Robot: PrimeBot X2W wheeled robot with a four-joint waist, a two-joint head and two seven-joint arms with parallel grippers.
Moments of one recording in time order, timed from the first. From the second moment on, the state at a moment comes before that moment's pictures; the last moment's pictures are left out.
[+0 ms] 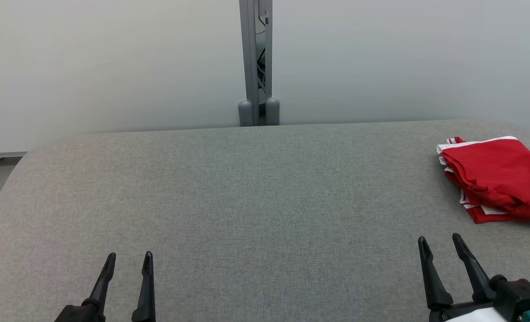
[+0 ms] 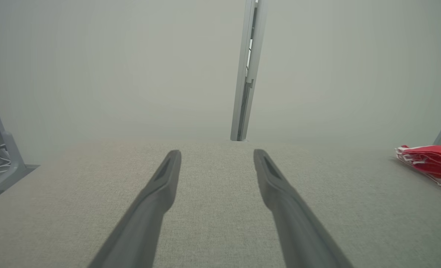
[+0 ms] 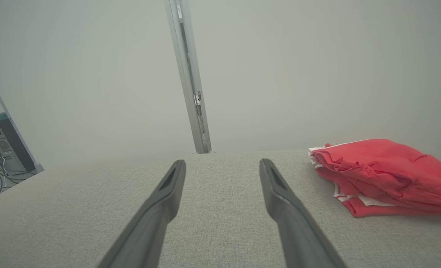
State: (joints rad) left arm 0.16 0.05 -0.02 0.10 -0.20 -0.03 -0.26; right arm 0.08 -0.05 0.05 0.13 0.21 0.13 -0.26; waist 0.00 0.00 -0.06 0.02
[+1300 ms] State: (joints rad) left arm 0.17 0.04 -0.03 0.17 -0.37 -0.04 -0.23; right arm 0.08 -0.04 0.06 0.21 0.41 0.13 -0.20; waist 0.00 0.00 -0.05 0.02
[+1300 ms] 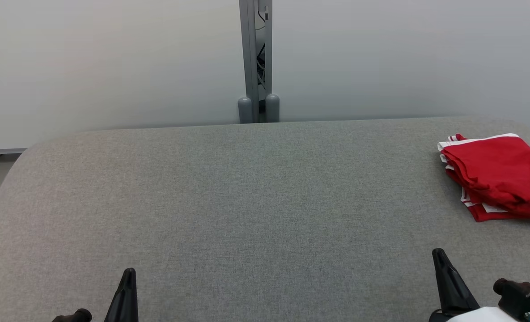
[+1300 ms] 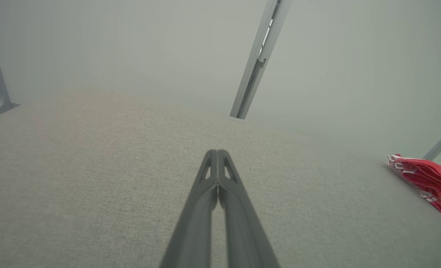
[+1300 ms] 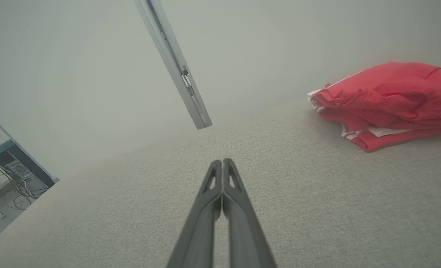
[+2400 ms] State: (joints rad) left arm 0.11 0.04 0.00 0.15 -0.89 -0.07 -0.17; right arm -0.05 -0.06 -0.01 0.29 0.92 0.13 -0.02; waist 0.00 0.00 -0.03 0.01
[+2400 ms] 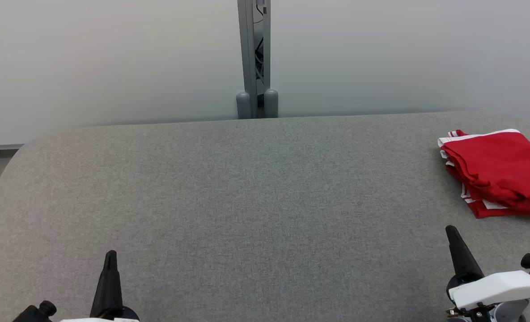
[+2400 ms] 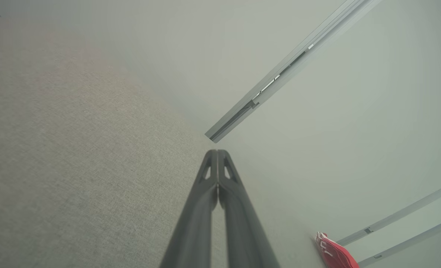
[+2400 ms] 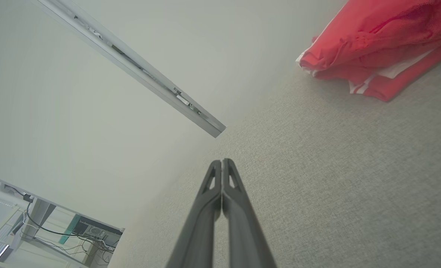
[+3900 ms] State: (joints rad) left arm 0.06 0.04 0.03 0.13 -1.34 -0.11 -0.12; right arm -0.17 -0.06 -0.09 0.35 1.34 0.13 0.17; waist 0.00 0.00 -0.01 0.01
